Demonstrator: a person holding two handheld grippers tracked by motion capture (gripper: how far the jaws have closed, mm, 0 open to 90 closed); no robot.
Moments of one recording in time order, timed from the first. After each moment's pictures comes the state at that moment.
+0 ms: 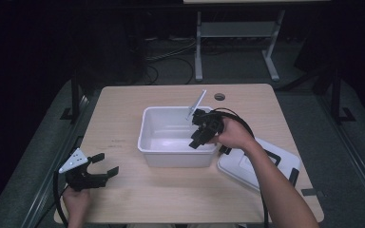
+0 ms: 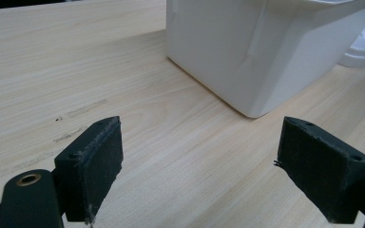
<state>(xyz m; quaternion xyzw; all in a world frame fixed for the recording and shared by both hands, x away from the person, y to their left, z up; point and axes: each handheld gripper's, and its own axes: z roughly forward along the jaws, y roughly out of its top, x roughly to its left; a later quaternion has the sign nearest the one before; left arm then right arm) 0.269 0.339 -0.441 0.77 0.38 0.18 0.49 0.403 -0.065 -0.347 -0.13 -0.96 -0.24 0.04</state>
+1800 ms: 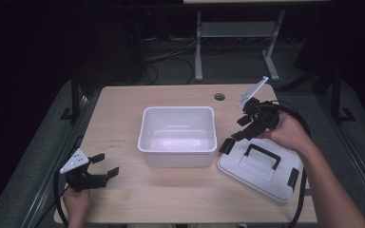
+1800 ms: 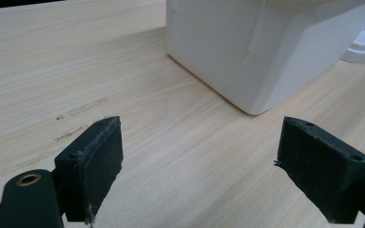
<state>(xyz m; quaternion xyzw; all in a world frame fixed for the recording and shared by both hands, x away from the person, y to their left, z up) 0.269 0.338 -0.441 0.77 0.37 0.19 0.48 0.370 -0.188 -0.289 -0.24 -0.94 -0.25 -0.04</state>
